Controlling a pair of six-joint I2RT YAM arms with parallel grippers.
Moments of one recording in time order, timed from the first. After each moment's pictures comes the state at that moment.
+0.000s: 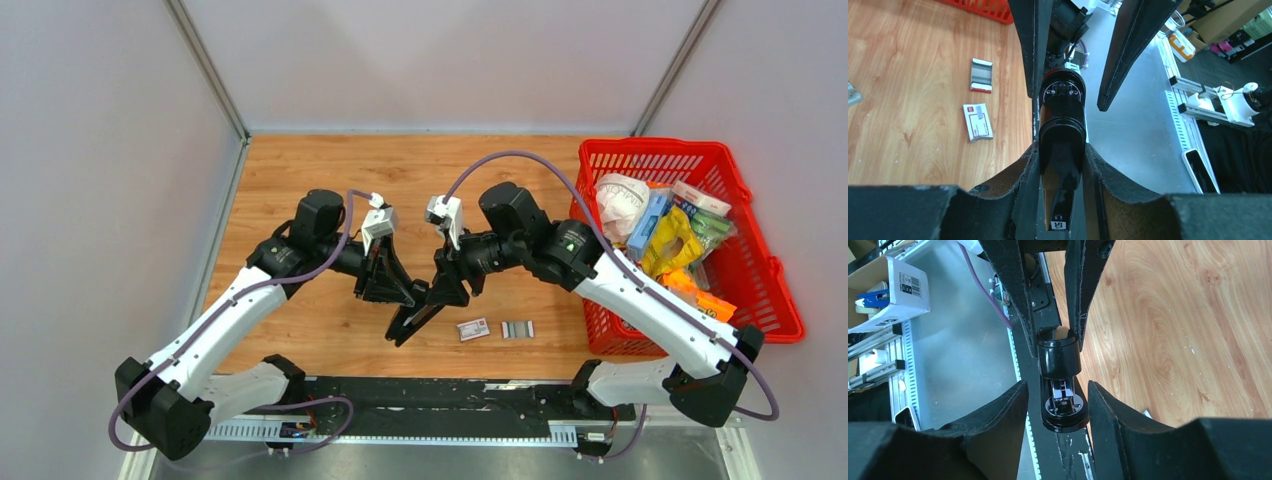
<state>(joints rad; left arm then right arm) -0.55 1.06 0.97 -0.48 1.18 0.06 0.90 1.24 1.37 -0.77 -0.57 0.07</state>
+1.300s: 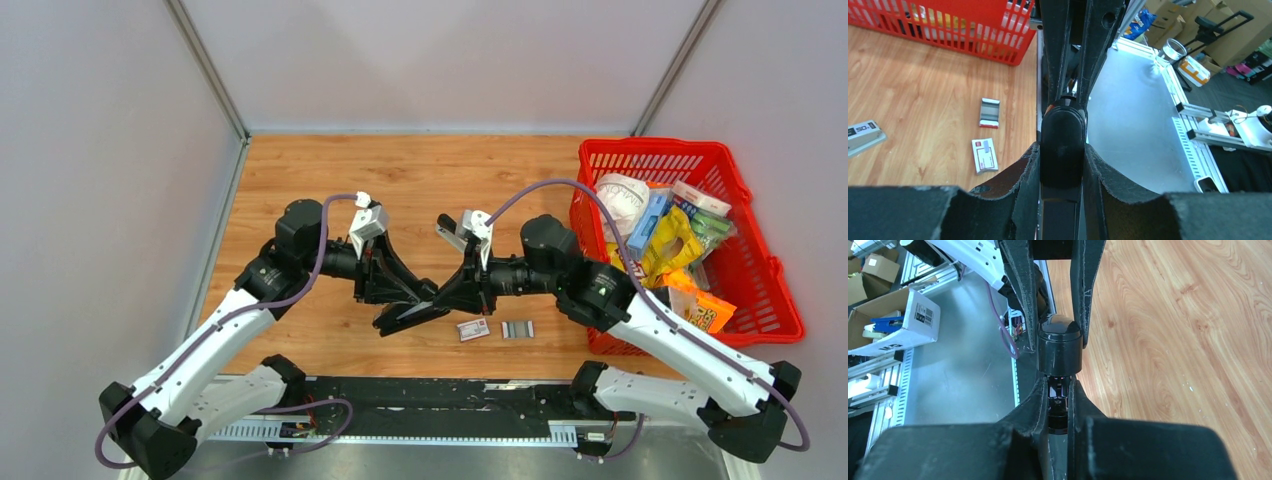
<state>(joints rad) -0.59 0.94 0.90 -0.18 1.10 -0.18 0.94 0.98 1.06 -0.44 -0.54 0.15</state>
